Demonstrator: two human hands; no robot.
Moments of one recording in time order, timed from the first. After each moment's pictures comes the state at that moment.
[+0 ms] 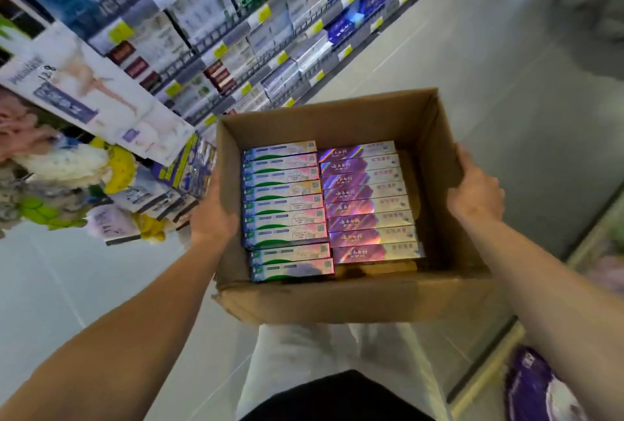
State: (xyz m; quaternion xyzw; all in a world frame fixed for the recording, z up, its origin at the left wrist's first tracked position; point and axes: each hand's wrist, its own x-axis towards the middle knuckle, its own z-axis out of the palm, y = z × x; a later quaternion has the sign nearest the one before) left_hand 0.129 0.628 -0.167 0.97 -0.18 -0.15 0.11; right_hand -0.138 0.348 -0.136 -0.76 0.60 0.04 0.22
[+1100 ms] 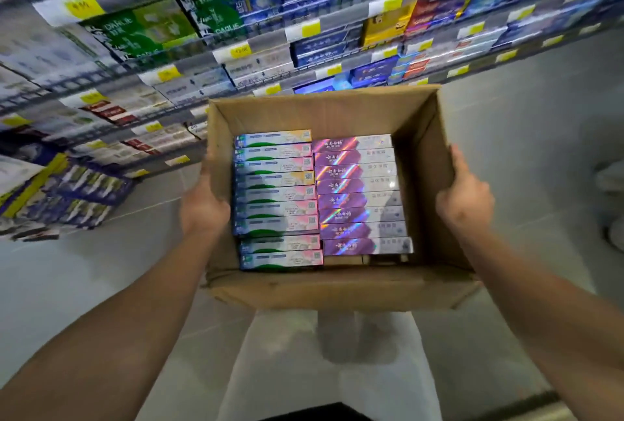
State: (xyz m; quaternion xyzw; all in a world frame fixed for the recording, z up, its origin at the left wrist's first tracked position) left_hand 0.248 0.022 -0.246 0.97 0.06 -0.15 0.18; right_hand 0.125 -0.340 -0.210 -0.87 0.44 0.14 0.18
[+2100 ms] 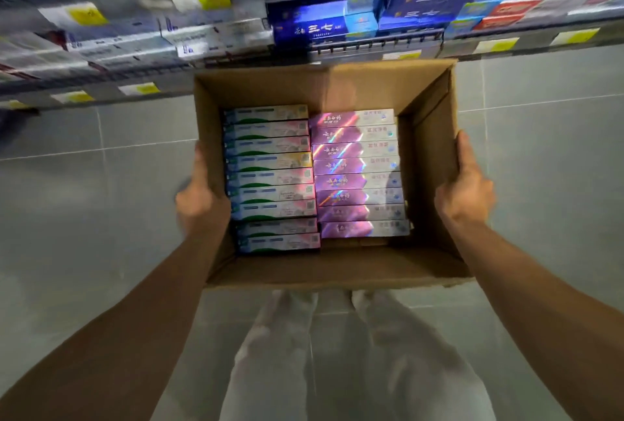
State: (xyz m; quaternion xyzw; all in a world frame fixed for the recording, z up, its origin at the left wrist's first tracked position) left_hand 0.306 -0.127 -0.589 0.95 0.21 -0.16 0.15; right_hand 0.275 -0.479 -0.572 -0.89 0.38 0.19 0.18
